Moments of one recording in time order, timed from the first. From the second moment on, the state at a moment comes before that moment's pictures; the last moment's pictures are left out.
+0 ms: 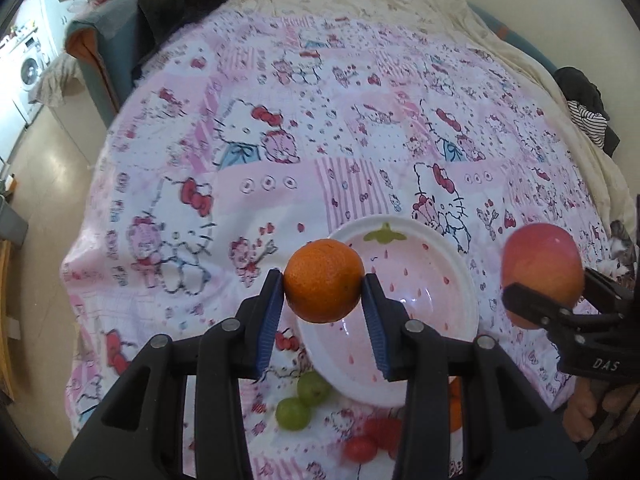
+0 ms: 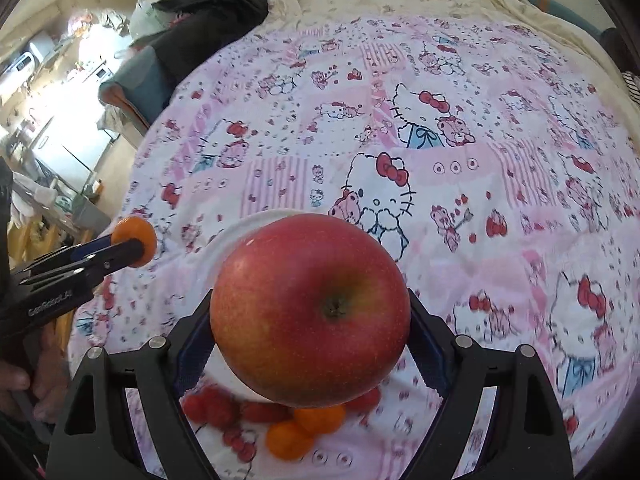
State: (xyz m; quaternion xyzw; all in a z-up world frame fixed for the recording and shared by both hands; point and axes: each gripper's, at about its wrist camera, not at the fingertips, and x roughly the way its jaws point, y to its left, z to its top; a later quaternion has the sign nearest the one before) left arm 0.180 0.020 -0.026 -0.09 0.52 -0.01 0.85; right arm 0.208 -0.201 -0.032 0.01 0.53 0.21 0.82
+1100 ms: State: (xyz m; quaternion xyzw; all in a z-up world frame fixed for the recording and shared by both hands) left arm 0.229 0.001 -0.110 -0.10 0.58 -0.05 0.80; right arm 0.221 -0.151 -0.123 -0.11 0.60 0.26 0.75
